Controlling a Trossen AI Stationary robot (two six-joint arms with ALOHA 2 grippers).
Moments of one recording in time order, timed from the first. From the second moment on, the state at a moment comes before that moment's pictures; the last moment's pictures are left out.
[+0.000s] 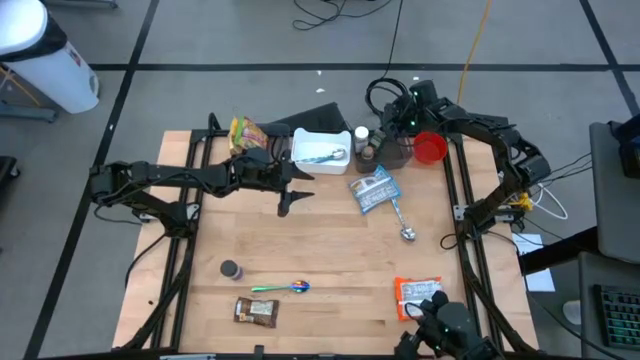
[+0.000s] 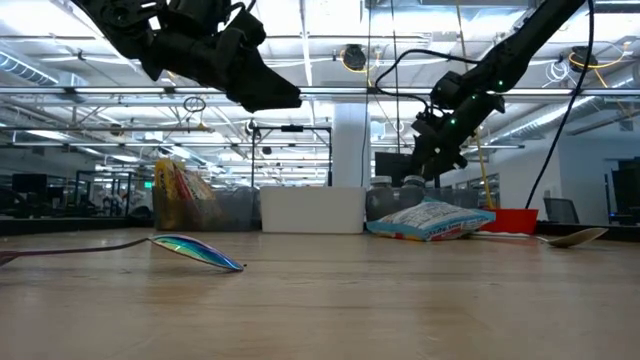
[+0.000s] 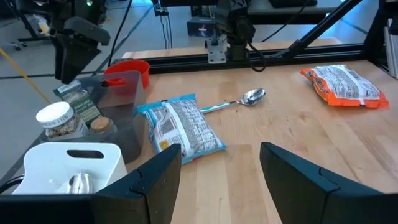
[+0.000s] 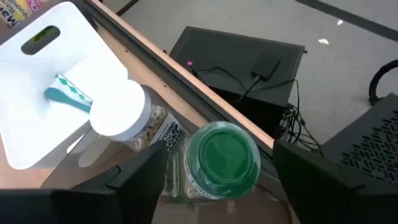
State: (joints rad) left arm 0.28 1.36 0.72 0.33 0.27 0.17; right arm -1.05 1.59 1.04 -0.23 -0.37 -0.05
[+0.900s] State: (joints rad) left arm 0.26 1.35 0.71 0.32 0.29 0.17; right arm -1.05 1.67 1.04 -0.22 -0.43 -0.09
